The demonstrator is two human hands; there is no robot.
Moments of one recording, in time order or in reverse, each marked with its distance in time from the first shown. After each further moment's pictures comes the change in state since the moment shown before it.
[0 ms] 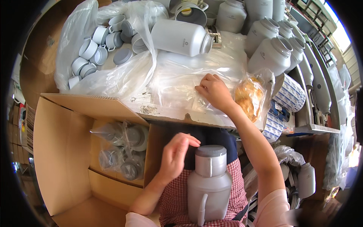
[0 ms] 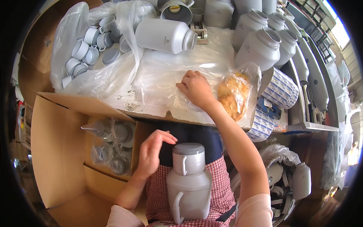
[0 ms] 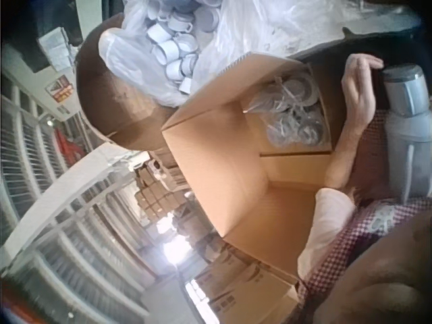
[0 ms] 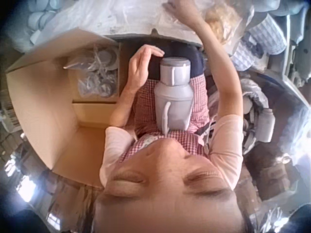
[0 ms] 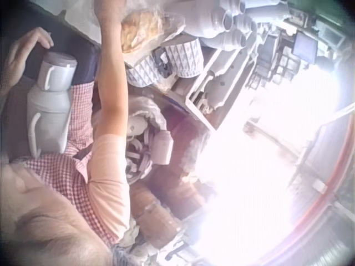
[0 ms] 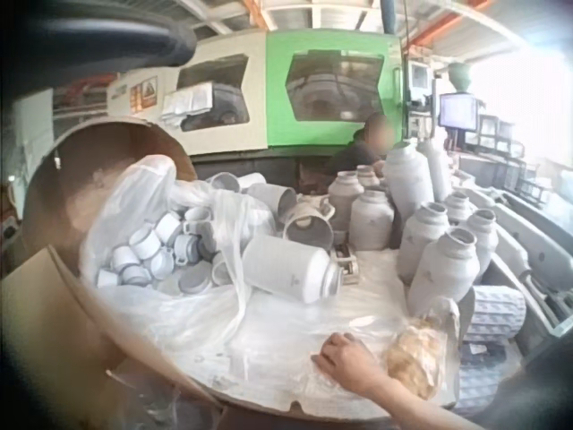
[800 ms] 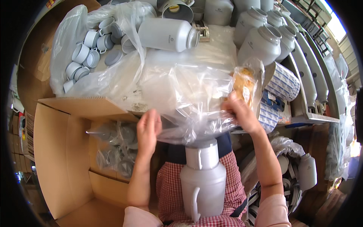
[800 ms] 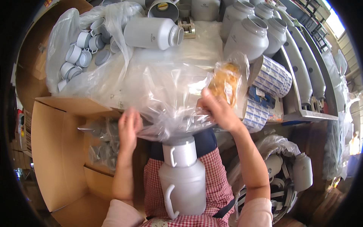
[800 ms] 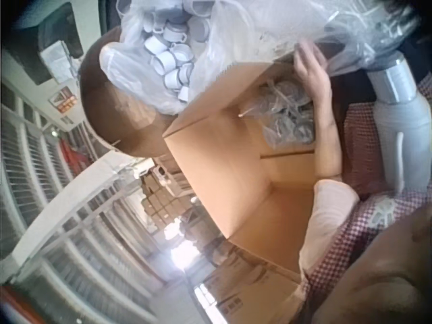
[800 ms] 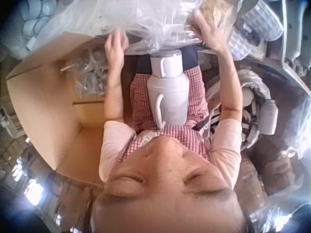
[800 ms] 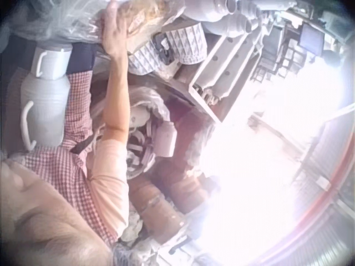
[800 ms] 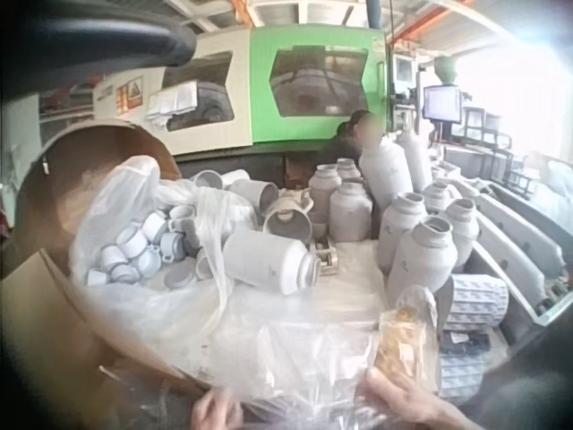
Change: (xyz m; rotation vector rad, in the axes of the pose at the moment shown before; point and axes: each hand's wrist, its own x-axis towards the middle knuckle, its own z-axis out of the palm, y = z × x) left_hand 0.028 -0.034 -0.041 -0.169 0.298 -0.333; right_hand -0.114 -0.025 -0.098 0.762 -0.175 0.514
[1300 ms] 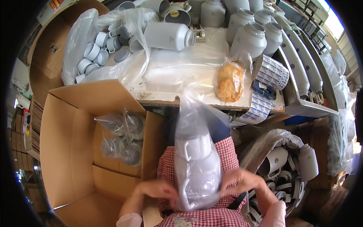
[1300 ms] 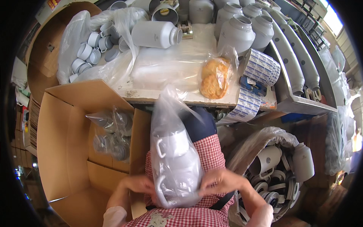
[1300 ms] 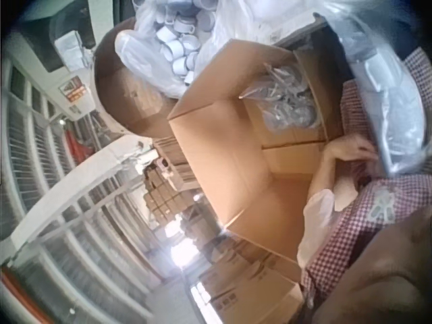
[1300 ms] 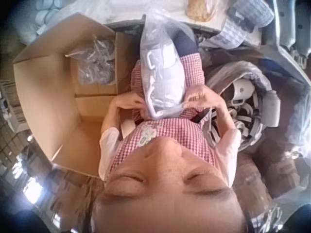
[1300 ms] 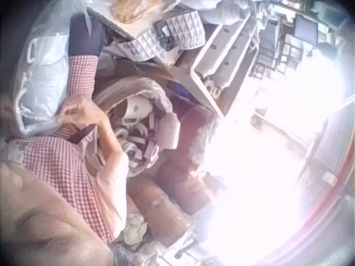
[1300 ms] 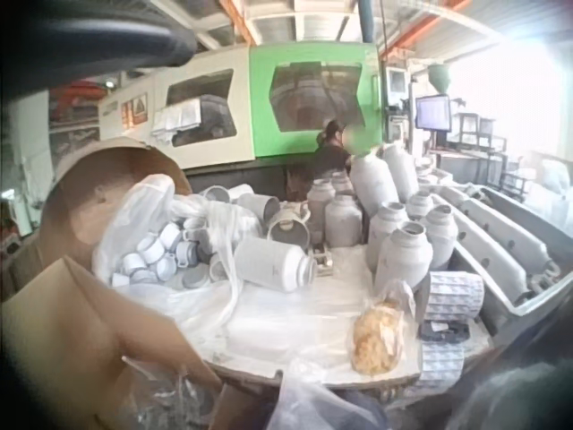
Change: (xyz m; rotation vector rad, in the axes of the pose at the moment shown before) left_hand -0.183 -0.010 -0.058 0.217 -1.400 -0.364; right_hand -0.223 0.042 0.052 0.138 -0.640 -0.266
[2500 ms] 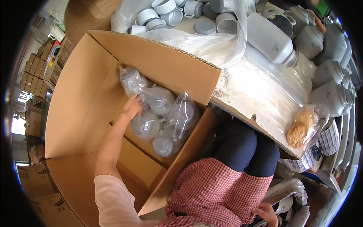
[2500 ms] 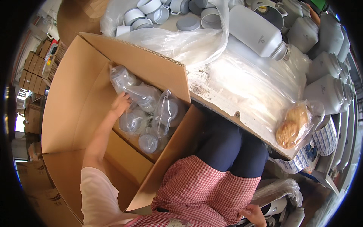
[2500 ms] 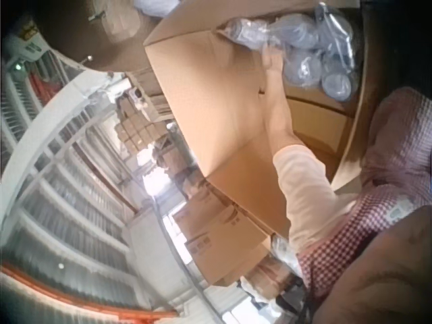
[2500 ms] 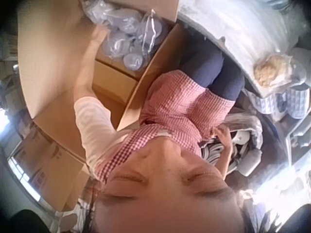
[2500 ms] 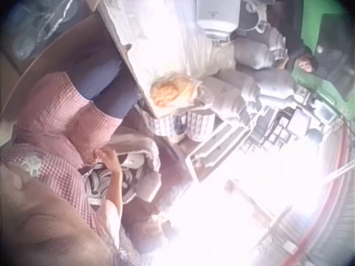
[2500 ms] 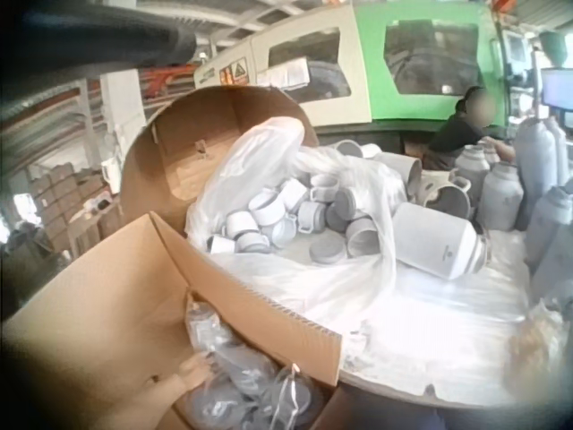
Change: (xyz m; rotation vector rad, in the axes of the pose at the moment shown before) left_hand -0.283 -0.201 -0.255 1.914 0.500 -1.112; right_hand -0.085 0.059 -0.029 0.212 0.365 1.014
